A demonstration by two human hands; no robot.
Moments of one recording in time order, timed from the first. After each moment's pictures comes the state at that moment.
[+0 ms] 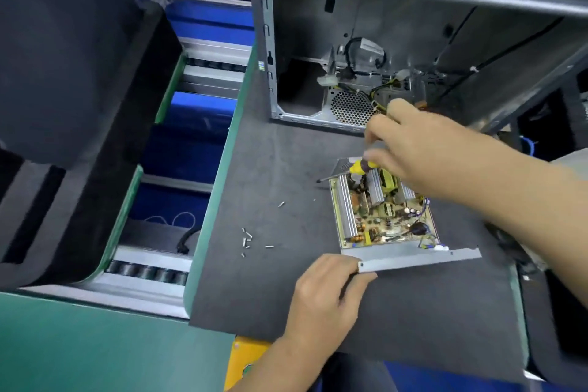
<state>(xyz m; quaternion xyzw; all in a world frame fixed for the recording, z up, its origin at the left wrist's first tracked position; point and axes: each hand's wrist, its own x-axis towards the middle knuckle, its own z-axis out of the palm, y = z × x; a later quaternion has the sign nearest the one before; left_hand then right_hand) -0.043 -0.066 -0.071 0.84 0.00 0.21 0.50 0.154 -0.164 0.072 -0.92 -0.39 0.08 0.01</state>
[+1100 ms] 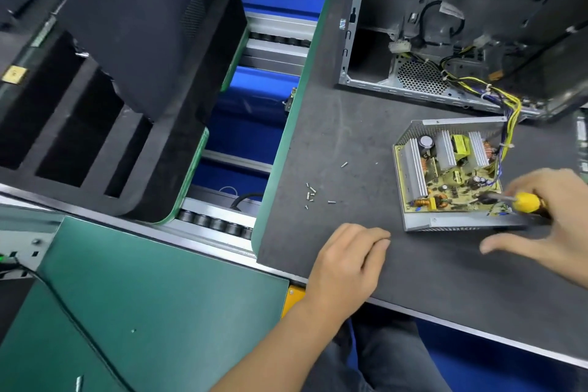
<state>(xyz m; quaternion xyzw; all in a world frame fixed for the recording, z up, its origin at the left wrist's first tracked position) -0.086 -0.024 -0.076 0.86 0.01 0.23 0.46 0.058 -0.261 0.028 -0.94 -0.28 0.12 0.15</state>
